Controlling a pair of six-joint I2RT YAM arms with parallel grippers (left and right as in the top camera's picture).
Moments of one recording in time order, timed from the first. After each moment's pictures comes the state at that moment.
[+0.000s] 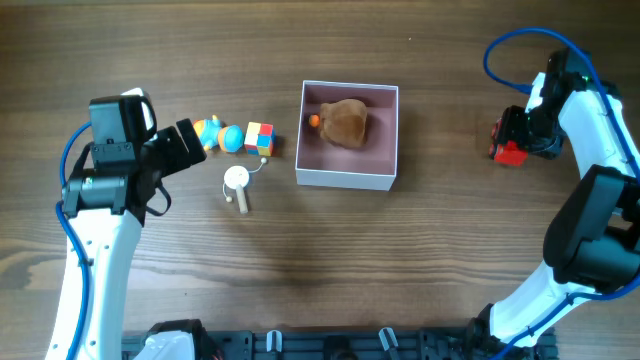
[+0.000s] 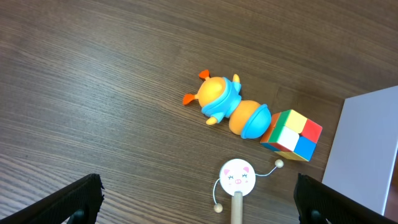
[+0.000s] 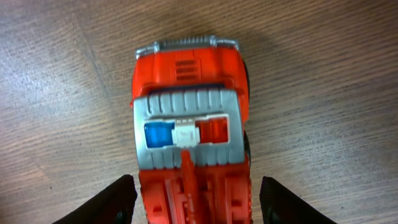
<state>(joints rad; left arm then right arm) 0.07 1.23 1.05 -0.76 -0.04 -0.29 -0.27 1.94 1.43 -0.91 0.02 0.04</state>
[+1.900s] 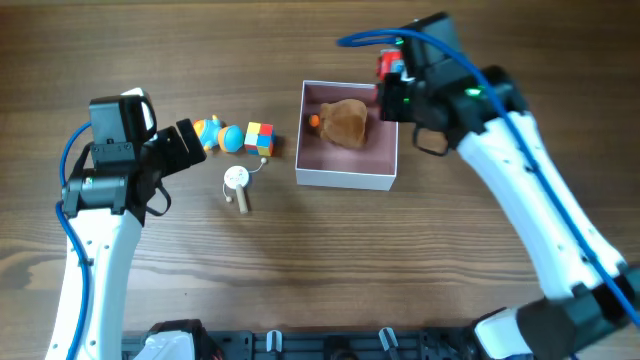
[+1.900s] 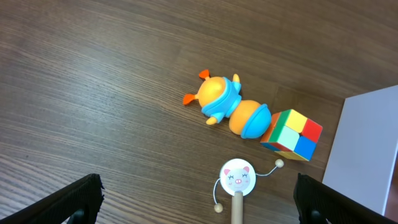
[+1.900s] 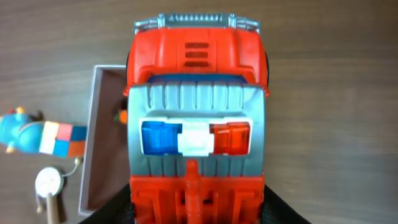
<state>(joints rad) 0.07 1.23 1.05 -0.76 -0.04 -0.29 0.44 1.67 1.64 -1.00 0.14 0.45</state>
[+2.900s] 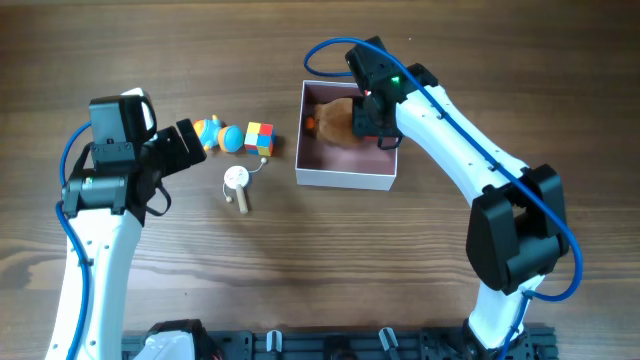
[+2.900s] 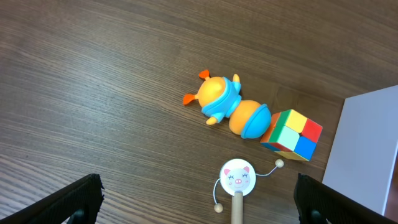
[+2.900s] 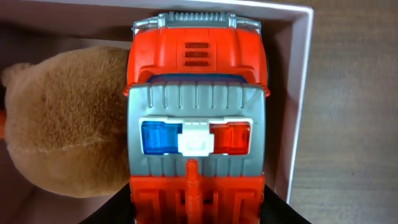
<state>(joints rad) 0.07 1.23 1.05 -0.76 -0.04 -0.29 0.45 1.98 1.60 -0.90 0.16 0.42</state>
